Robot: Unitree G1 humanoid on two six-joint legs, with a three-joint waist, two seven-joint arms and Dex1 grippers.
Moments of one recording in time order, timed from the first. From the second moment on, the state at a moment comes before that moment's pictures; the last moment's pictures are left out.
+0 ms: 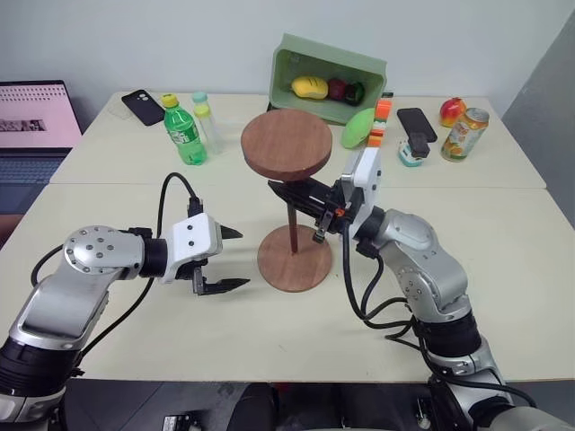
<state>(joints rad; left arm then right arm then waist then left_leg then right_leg) -0.27 0.96 0.00 -0.32 -0.27 0.38 -1.15 -0.56 -0.14 0.19 -0.28 0.37 0.36 0.68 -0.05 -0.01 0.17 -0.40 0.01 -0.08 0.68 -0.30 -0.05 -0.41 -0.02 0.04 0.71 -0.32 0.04</state>
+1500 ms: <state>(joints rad) -0.27 0.96 -0.01 -0.31 -0.26 0.36 -1.16 -0.53 -0.15 0.24 -0.21 0.34 0.25 0.70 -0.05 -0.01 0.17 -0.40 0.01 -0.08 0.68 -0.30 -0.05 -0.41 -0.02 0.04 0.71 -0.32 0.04</state>
